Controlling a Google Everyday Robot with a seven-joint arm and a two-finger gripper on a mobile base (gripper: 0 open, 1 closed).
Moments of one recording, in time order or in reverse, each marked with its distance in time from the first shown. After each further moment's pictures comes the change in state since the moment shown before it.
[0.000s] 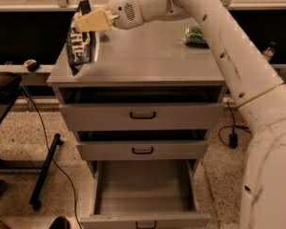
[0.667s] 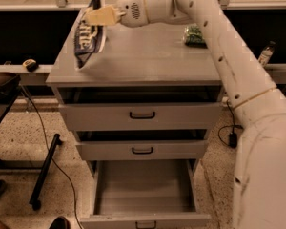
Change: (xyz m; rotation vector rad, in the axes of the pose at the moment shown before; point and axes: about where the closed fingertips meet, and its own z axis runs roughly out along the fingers) arm 0.002 -0.051 -0.012 0.079 -0.084 0.076
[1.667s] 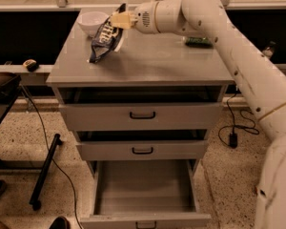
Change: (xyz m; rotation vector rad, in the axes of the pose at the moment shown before) arm 0.024 -0.084 -0.040 0.364 -0.073 0.114
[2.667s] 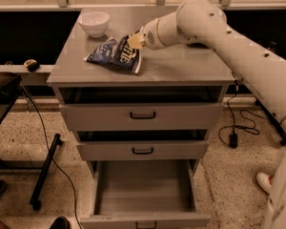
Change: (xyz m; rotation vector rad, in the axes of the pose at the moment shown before) arm 0.070 -0.049 -0.023 0.282 0.242 -0.109
